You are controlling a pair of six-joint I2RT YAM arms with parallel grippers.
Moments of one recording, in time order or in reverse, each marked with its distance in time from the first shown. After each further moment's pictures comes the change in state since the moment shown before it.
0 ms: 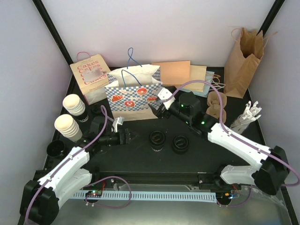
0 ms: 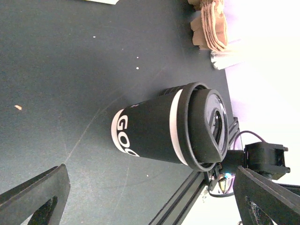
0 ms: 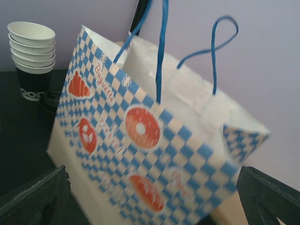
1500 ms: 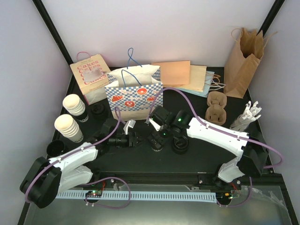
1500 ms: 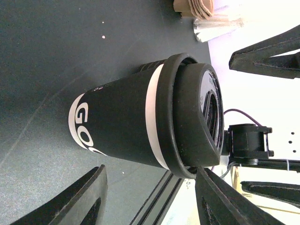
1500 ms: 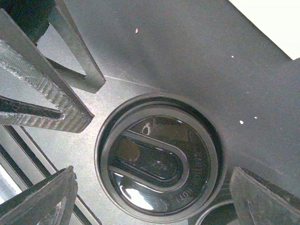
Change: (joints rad) left arm -0.189 0.217 -0.058 0.356 0.018 -0.140; right arm 0.221 0.224 0.272 -1.004 -0.016 0.585
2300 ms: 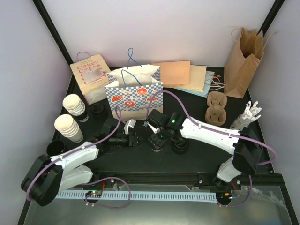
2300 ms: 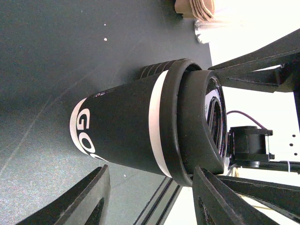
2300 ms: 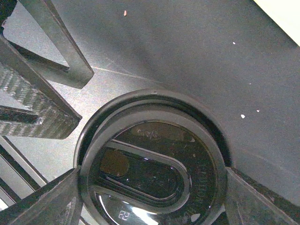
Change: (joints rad) left arm 0.000 0.032 0.000 0.031 0.000 0.000; right arm 0.025 0.071 0.000 -0.005 0.055 0.026
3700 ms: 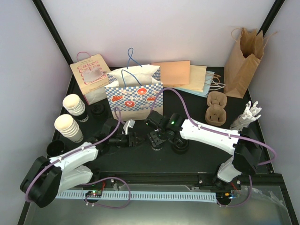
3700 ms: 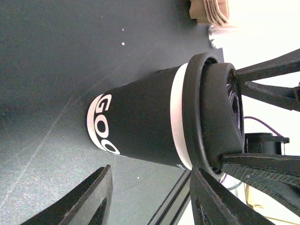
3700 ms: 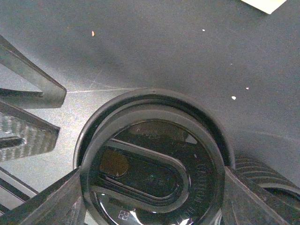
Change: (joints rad) left arm -0.002 -0.032 0.000 -0.055 -0.069 0.020; right arm 0.019 0.000 -0.005 0.006 0.084 0.291
